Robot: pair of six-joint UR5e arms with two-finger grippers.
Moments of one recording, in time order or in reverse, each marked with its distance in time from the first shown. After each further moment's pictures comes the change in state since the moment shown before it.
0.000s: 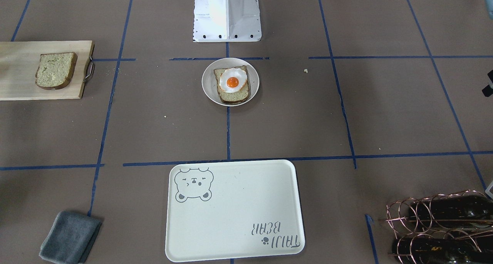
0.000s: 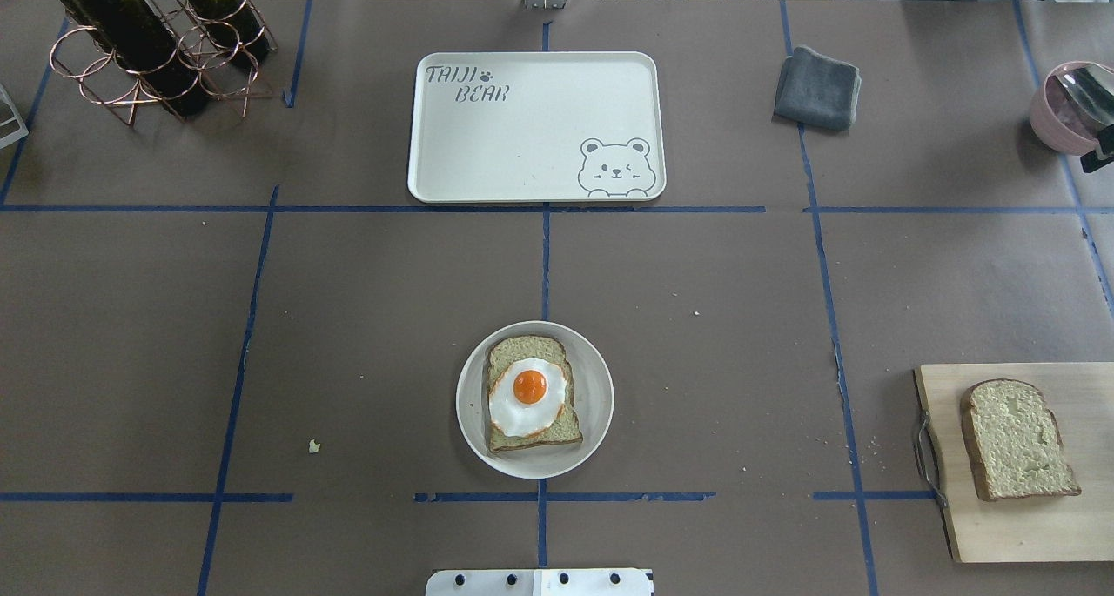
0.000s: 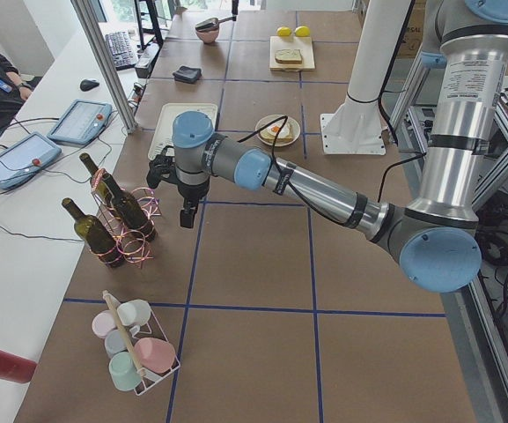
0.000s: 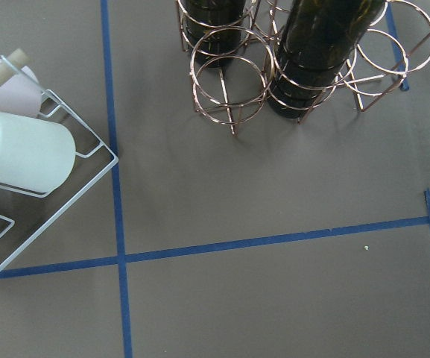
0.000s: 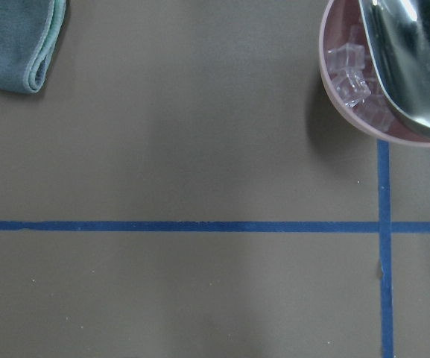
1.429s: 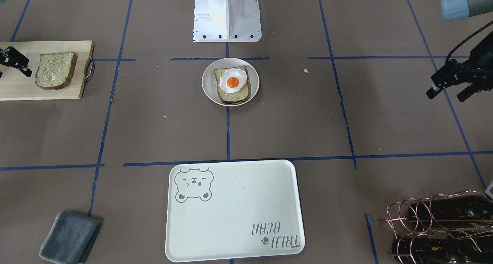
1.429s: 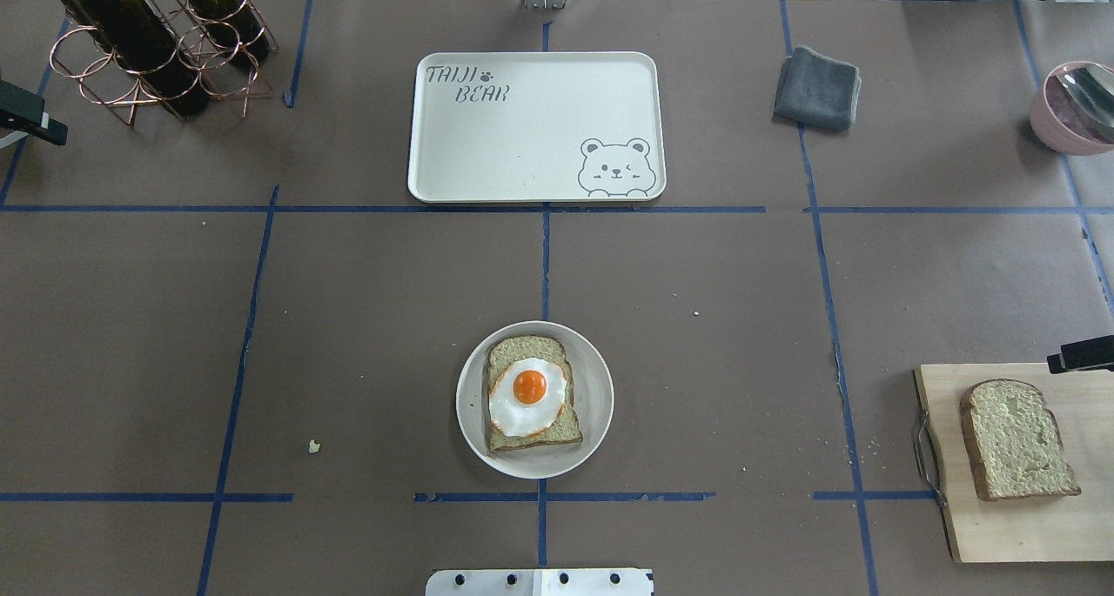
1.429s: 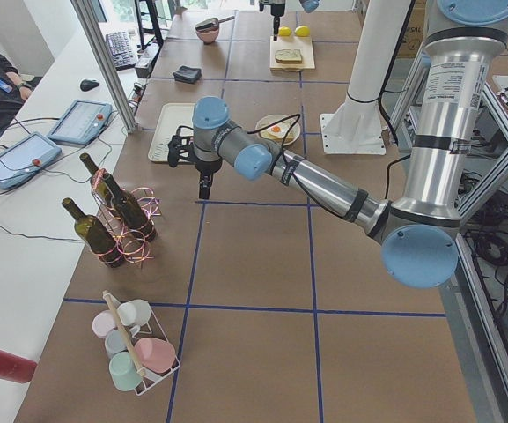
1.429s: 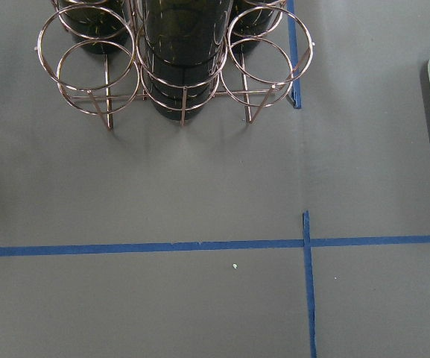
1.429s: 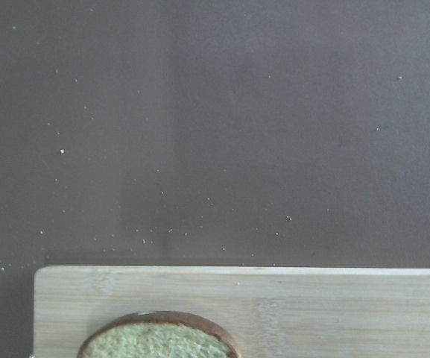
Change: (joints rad) left arm 0.171 0.002 -0.064 -0.177 0.006 -0.393; right arm -0.392 -0.465 0.232 0.509 -0.203 0.417
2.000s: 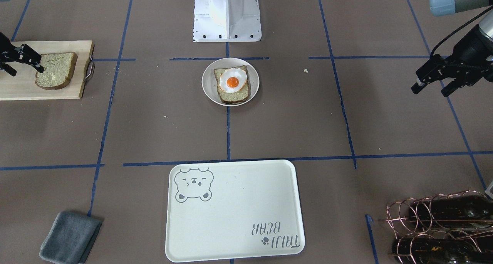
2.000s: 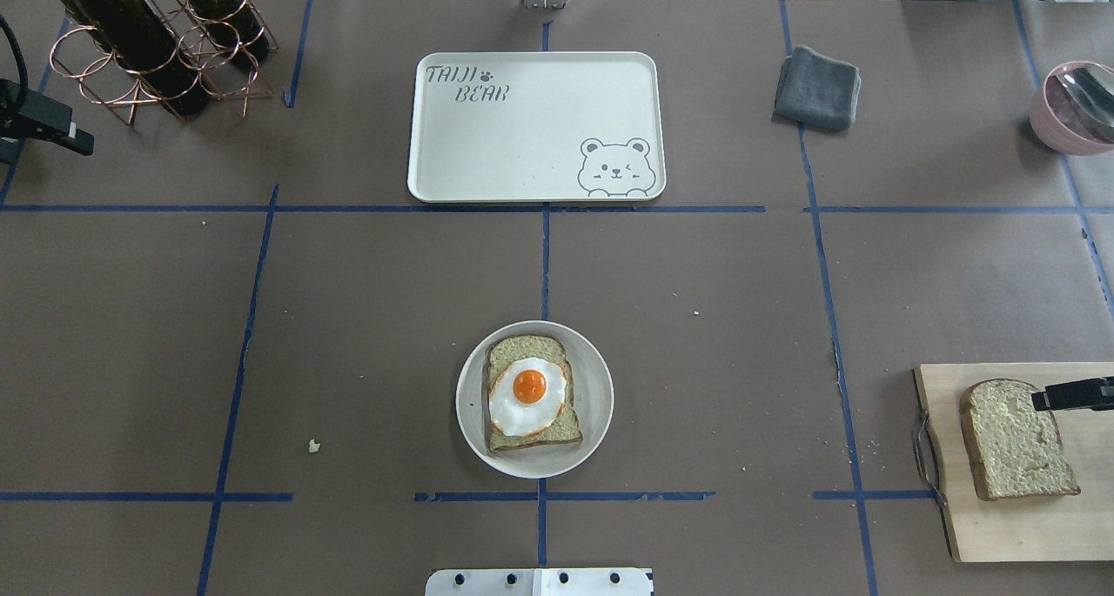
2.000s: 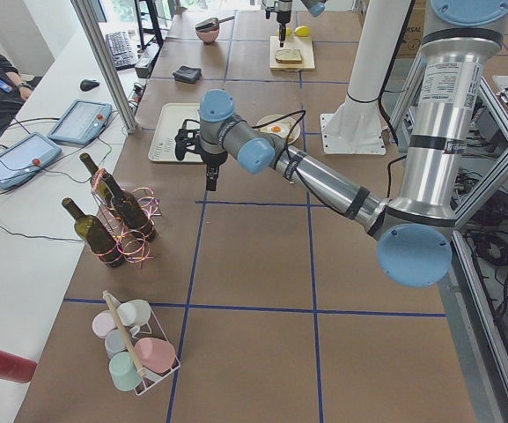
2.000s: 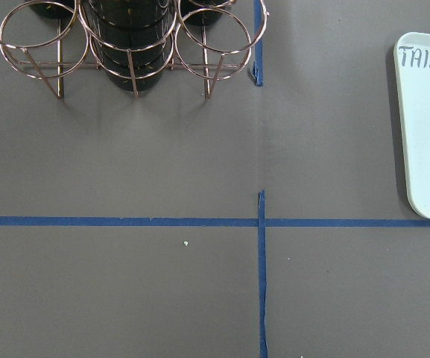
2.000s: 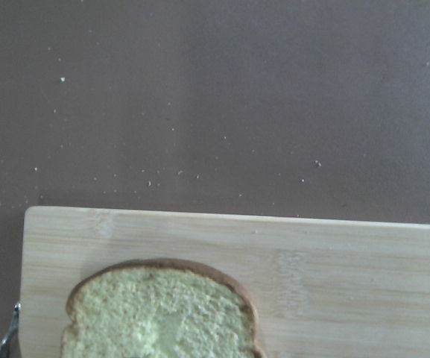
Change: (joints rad) left arm 0.032 -0.001 -0.032 -0.001 0.002 -0.061; right arm -0.135 -0.056 -0.037 0.174 -0.044 0.093
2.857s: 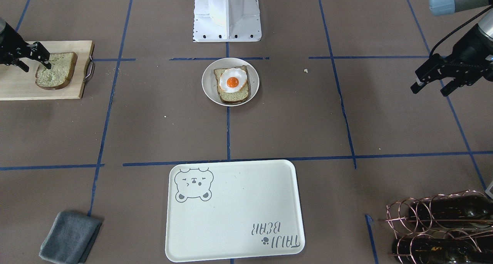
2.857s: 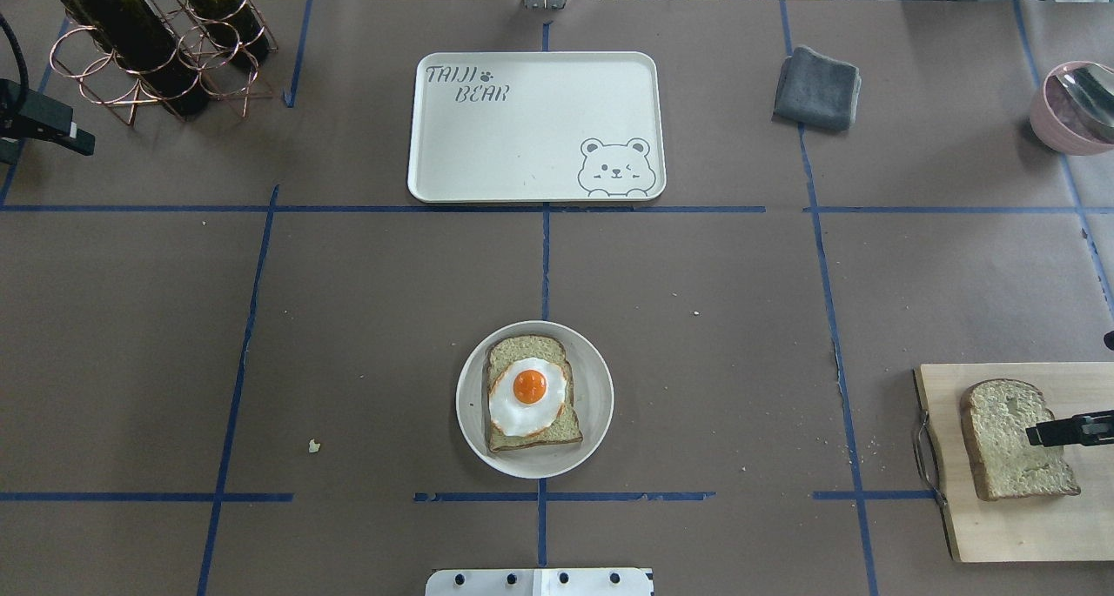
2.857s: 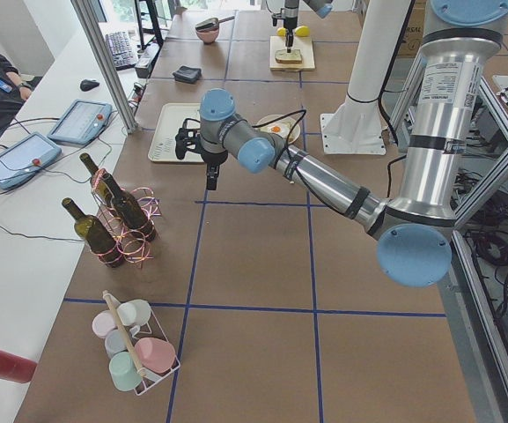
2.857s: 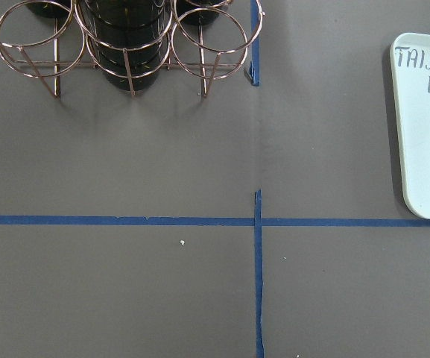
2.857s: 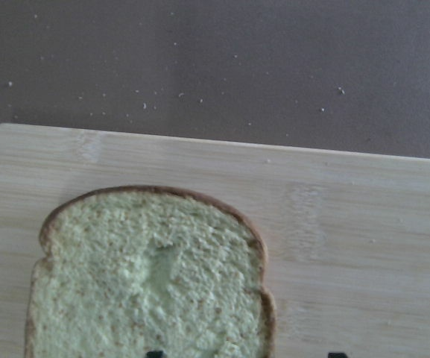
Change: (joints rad) left arm 0.001 0.000 -0.002 0.000 0.000 -0.002; right arm -0.136 -0.034 -0.002 0.031 -0.090 0.035
